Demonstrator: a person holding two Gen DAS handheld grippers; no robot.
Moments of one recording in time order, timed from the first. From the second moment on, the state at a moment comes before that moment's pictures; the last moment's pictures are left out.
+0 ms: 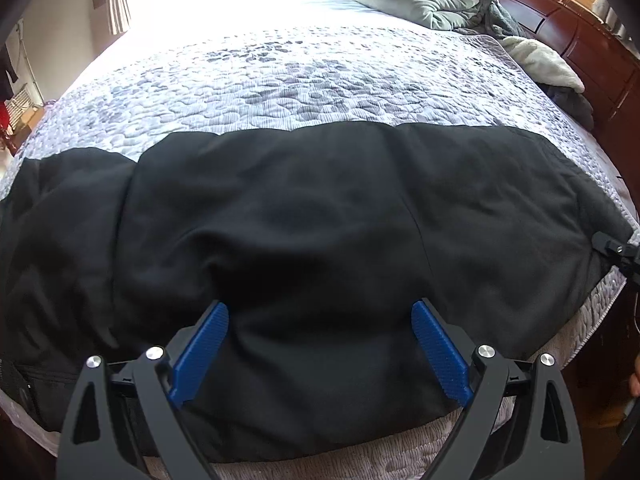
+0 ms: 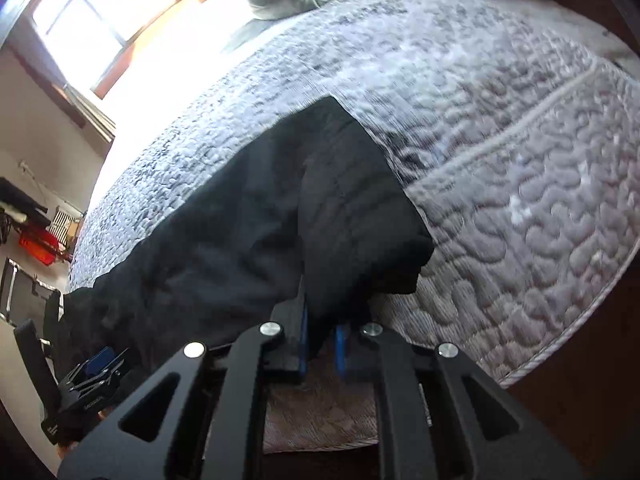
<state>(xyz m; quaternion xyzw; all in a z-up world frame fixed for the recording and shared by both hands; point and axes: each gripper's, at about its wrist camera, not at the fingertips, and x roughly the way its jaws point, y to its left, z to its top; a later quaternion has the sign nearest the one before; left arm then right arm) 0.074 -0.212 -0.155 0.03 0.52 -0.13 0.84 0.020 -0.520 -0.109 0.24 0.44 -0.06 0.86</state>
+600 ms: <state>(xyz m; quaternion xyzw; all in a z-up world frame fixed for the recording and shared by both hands) 0.074 -0.216 -0.145 0.03 0.51 -0.14 0.85 -0.017 -0.519 -0.114 0.15 0.50 -0.20 0.83</state>
